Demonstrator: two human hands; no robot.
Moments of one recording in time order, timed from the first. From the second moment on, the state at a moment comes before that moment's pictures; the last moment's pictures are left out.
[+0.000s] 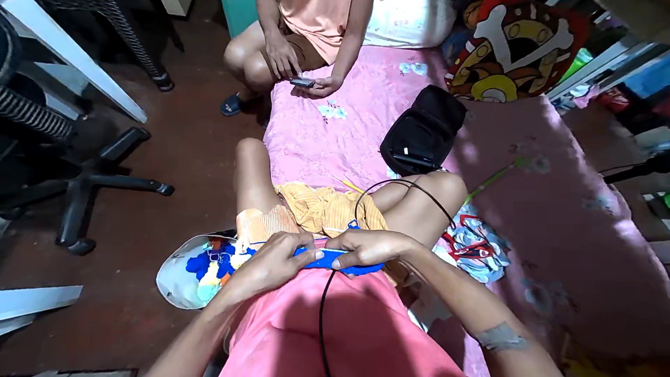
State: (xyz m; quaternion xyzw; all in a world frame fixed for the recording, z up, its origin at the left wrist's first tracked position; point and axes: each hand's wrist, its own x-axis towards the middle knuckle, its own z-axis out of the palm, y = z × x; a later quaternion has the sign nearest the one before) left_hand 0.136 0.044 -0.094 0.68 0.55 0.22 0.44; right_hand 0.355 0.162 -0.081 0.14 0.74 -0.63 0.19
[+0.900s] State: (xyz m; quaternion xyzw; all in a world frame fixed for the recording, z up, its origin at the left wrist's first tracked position) left_hand 0.163 0.059 -0.113 0.58 0.49 0.31 0.56; right_hand 0.406 0.173 -0.087 0.15 0.71 -0.68 0.14
